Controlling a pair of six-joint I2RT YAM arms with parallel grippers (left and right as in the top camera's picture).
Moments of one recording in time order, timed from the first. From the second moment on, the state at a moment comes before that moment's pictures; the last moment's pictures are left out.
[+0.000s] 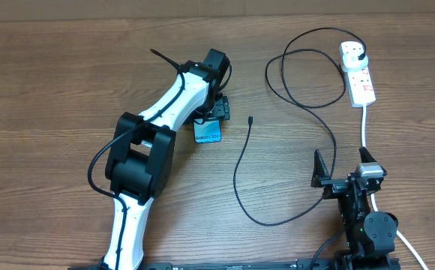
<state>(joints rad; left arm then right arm) -0.44 2.29 1.78 -0.96 -0.04 -0.54 0.07 0.01 0.02 -0.03 0.01 0.01</state>
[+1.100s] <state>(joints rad) -0.43 2.28 1.79 -1.06 -0.01 -0.54 0.07 0.01 0.02 -0.03 0.01 0.01</state>
